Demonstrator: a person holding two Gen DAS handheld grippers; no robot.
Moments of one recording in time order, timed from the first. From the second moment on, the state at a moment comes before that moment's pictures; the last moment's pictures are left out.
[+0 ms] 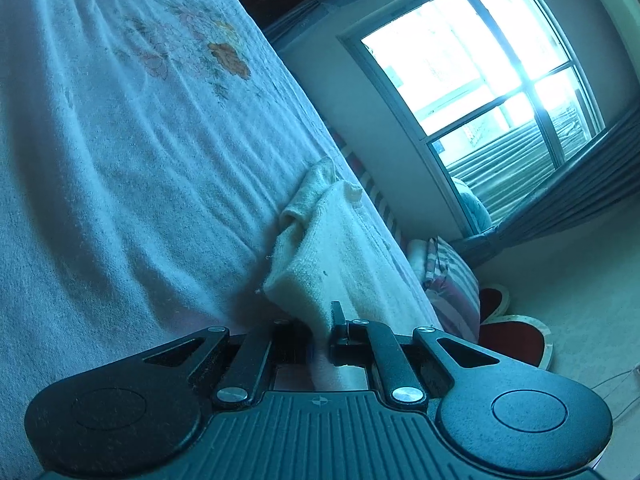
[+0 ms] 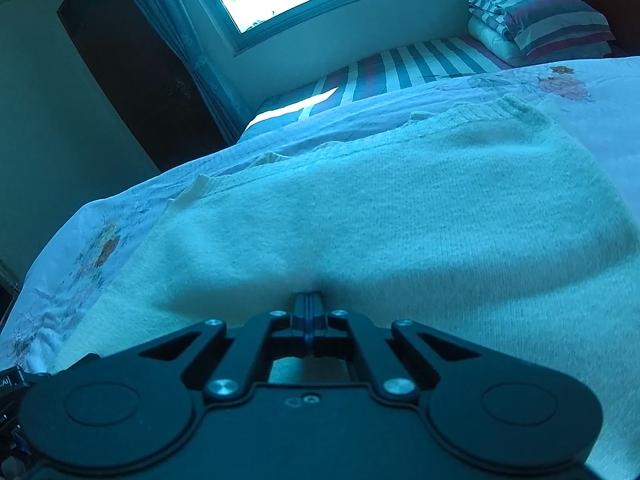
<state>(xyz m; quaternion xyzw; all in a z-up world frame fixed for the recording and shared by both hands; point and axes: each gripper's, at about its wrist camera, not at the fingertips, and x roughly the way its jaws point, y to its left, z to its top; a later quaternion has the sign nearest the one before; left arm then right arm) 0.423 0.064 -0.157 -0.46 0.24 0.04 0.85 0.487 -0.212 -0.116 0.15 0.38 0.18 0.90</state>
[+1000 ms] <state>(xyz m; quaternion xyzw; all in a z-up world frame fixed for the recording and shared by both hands) 0.457 -0.221 -0.062 0.03 0.36 -0.27 0.89 0.345 -0.454 -0.097 0.34 0.29 0.00 0.89</state>
